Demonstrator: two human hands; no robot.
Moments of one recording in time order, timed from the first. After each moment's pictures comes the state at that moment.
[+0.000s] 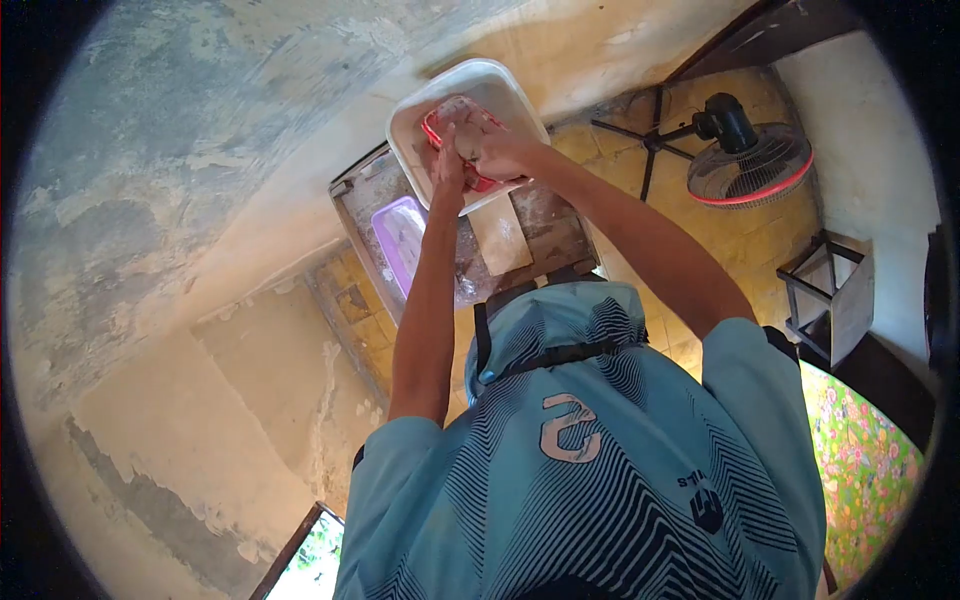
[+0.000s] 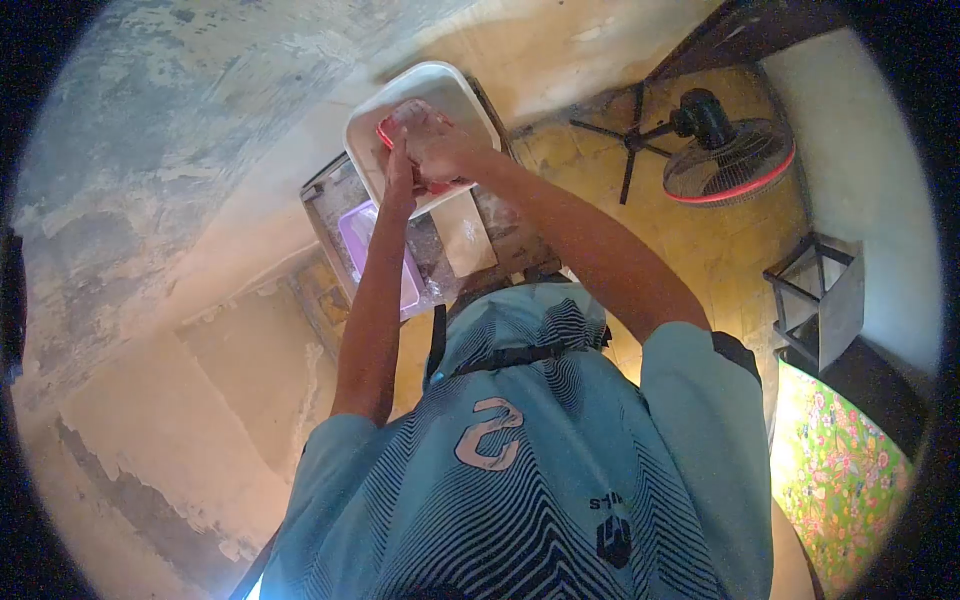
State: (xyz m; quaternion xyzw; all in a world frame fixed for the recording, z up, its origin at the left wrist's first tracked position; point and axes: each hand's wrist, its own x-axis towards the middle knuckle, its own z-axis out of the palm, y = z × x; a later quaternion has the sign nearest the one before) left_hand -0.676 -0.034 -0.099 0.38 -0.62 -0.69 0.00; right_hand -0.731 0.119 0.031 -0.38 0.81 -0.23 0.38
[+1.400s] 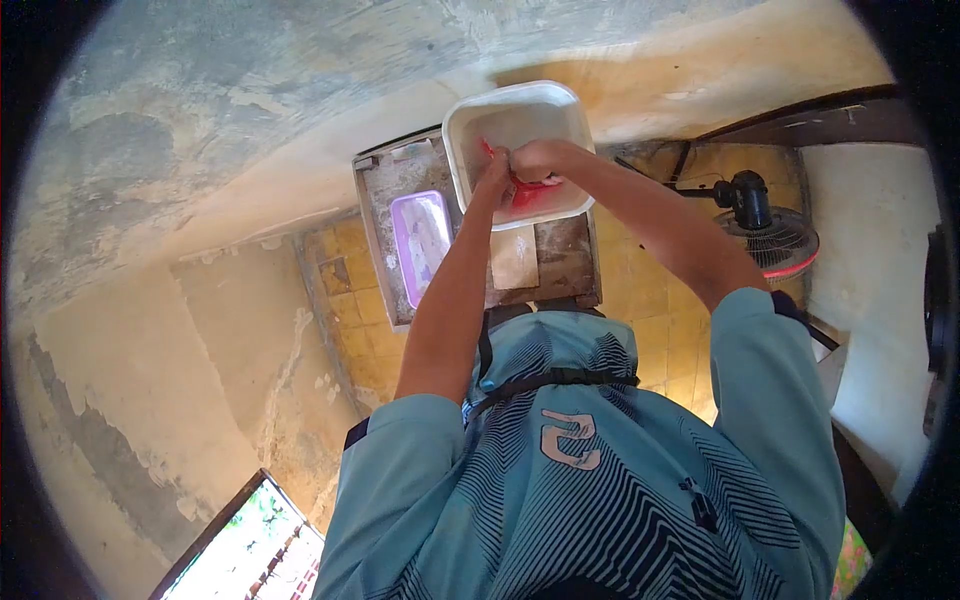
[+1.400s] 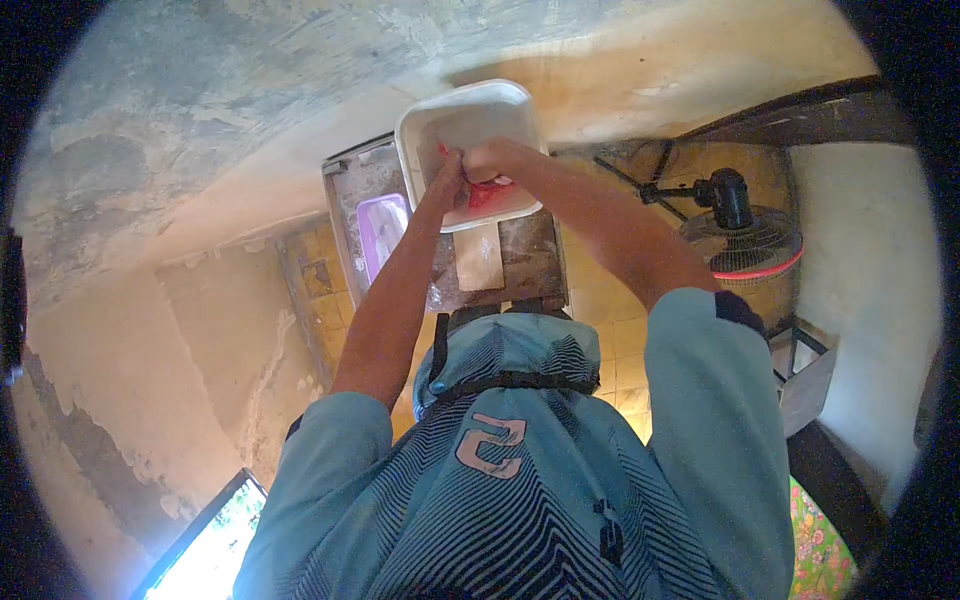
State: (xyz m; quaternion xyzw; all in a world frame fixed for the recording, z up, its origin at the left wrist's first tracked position) left_hand -0.693 -0.046 -0.177 0.40 -0.55 -0.73 -0.02; right_hand -0.781 0.055 -0.037 -0.43 0.79 0.01 0.43
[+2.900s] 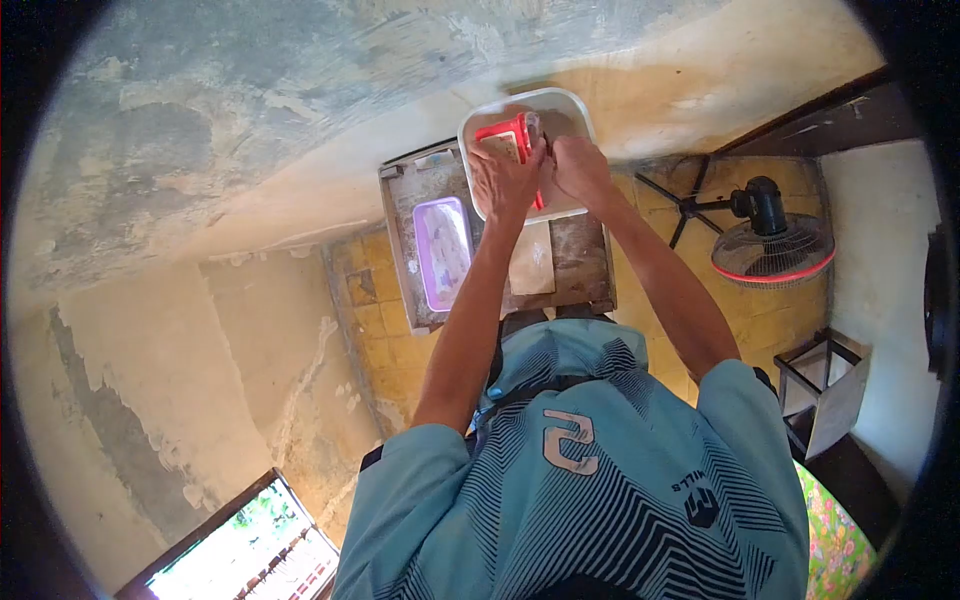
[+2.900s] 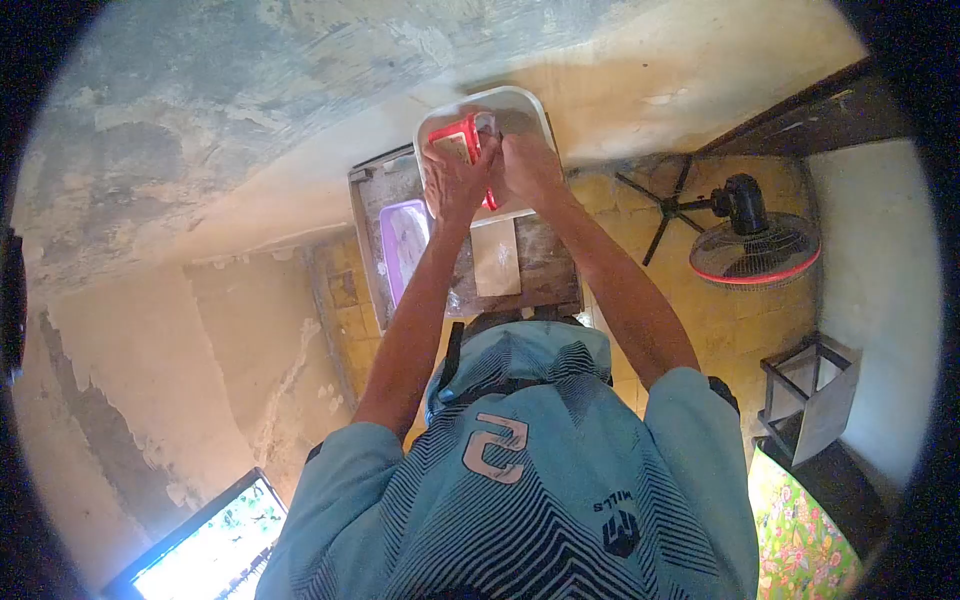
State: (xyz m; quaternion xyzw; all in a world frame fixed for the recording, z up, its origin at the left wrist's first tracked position) left_hand -0.671 0.012 -0.005 0.41 -0.86 -0.24 0.15; right_hand -0.746 0.122 -0.001 -0.36 0.90 -0.24 0.07
